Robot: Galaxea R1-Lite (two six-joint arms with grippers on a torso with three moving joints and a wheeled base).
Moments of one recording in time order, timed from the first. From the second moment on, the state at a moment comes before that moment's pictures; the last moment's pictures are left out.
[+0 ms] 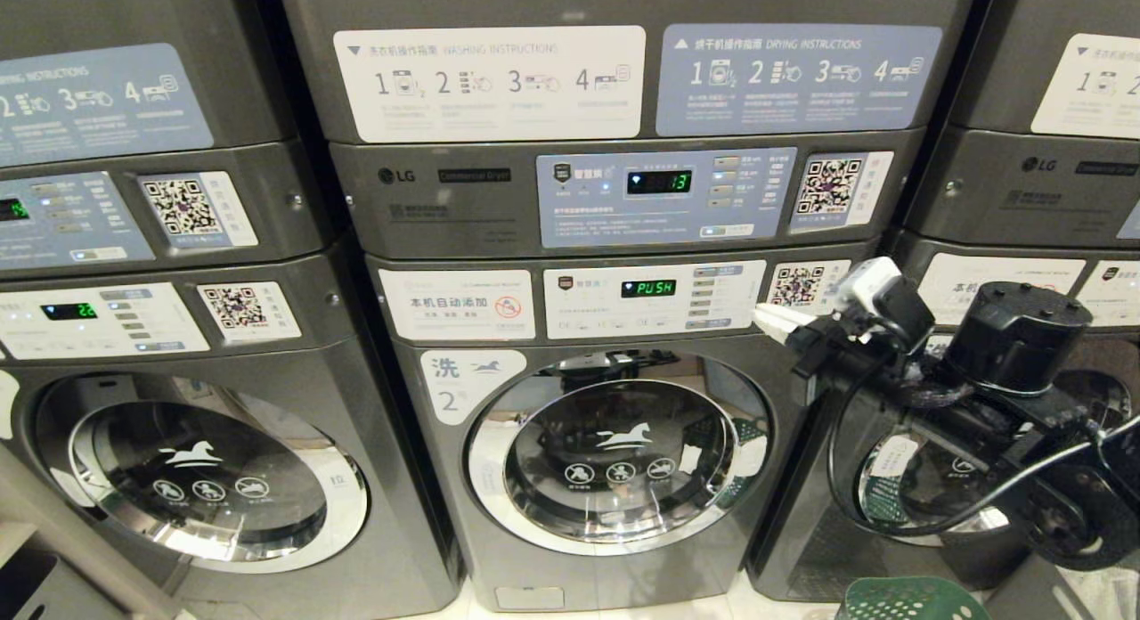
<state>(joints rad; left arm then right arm) 0.00 0.00 0.00 -0.01 0.00 0.02 0.27 1.86 -0.65 -1.28 0.30 -0.39</state>
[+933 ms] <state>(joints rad) 0.00 0.00 0.00 -0.01 0.00 0.02 0.26 1.99 -0.98 -1.04 0.26 -0.23</state>
